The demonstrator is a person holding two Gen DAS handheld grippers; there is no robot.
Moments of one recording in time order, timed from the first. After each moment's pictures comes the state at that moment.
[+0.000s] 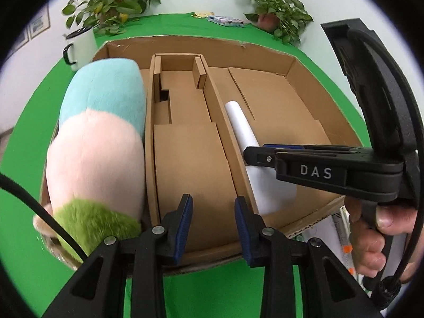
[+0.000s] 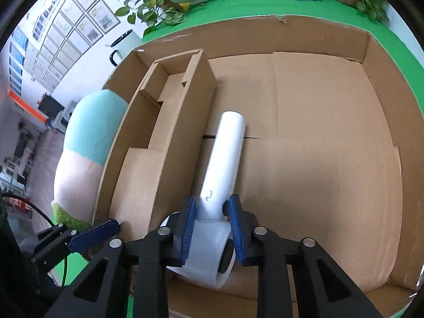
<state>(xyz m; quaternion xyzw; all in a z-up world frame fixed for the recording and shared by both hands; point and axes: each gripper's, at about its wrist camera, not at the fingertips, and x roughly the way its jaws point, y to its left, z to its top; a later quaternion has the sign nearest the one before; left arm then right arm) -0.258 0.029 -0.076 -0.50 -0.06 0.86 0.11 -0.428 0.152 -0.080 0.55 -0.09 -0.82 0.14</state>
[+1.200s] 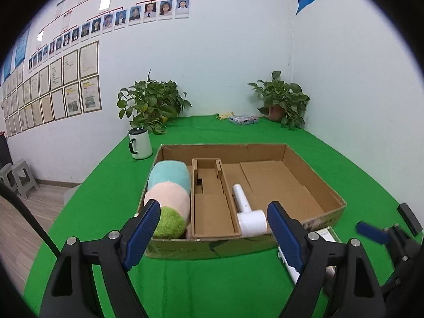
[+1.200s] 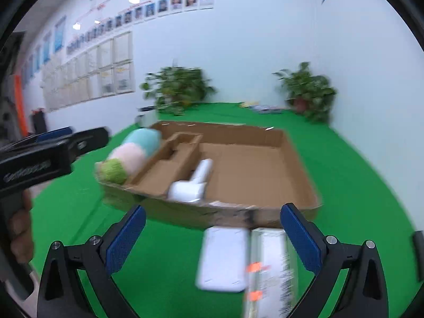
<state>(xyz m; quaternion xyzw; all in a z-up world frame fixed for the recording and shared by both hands) -0.096 0.042 0.027 -0.24 0.00 0.97 0.02 -0.134 0.166 -0.018 0.28 0.00 -0.95 0.12</state>
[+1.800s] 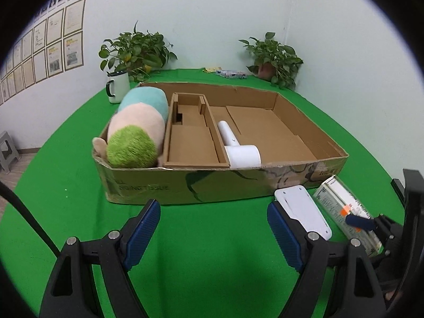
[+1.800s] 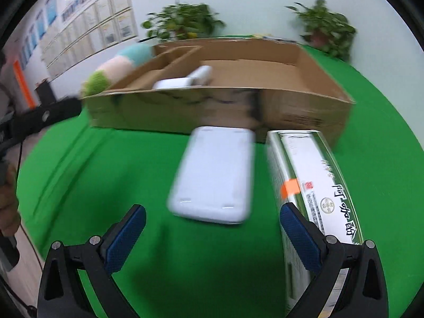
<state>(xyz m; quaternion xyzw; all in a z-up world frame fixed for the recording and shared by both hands) -0.116 0.050 -0.063 -0.34 -0.04 0.94 0.06 -0.130 0.222 -0.111 0.43 -0.01 -0.90 0.08</state>
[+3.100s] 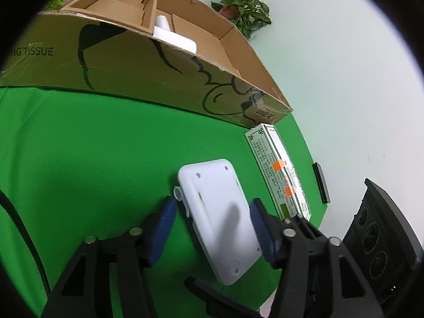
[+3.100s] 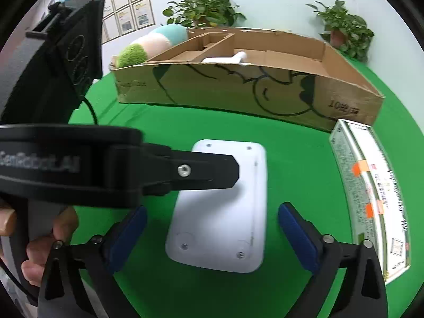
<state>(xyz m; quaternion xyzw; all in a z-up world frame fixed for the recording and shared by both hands) -0.130 0.076 -0.140 -0.49 -0.24 0.79 0.27 -0.100 0.161 -0.126 0.45 0.01 -0.88 0.16</state>
